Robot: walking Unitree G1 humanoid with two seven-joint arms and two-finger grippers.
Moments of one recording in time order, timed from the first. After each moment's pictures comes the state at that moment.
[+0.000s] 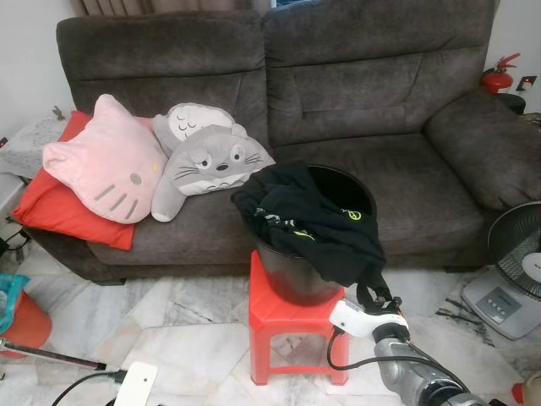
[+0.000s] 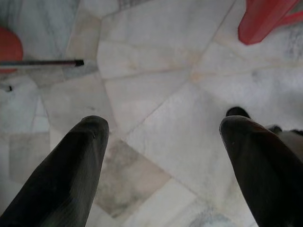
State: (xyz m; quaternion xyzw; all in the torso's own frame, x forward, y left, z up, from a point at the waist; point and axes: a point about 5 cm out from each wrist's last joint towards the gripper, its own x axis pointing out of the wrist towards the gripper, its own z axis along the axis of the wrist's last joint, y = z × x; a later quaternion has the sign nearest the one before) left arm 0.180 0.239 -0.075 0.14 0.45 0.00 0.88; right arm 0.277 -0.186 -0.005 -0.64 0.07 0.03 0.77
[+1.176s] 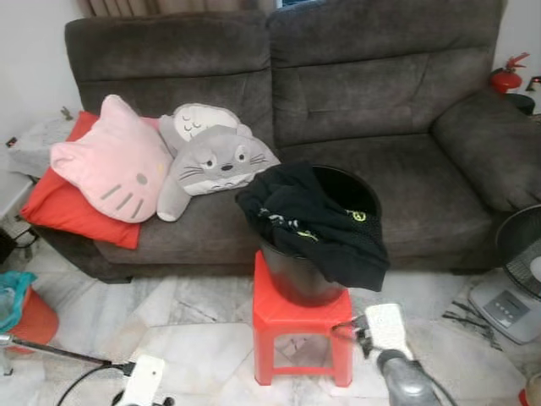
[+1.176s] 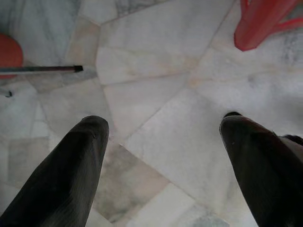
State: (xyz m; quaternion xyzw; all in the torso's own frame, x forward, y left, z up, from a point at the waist) left arm 0.183 0.228 -0.075 0.14 0.45 -0.02 0.88; right arm 0.241 -0.188 -0.040 -0.12 0.28 0.01 0.95
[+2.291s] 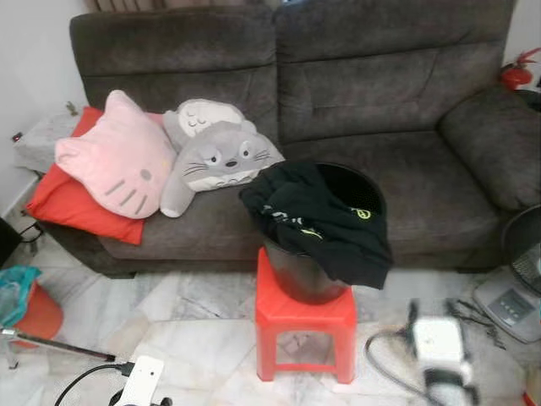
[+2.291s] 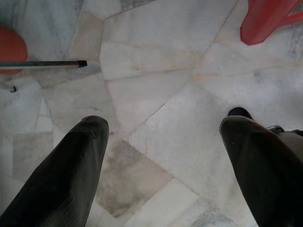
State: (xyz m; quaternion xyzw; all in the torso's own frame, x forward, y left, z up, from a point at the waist) left arm 0.184 0.232 -0.074 0.15 0.45 -0.01 0.88; right arm 0.204 -0.223 0.039 -0.21 0.04 -0.16 0.96
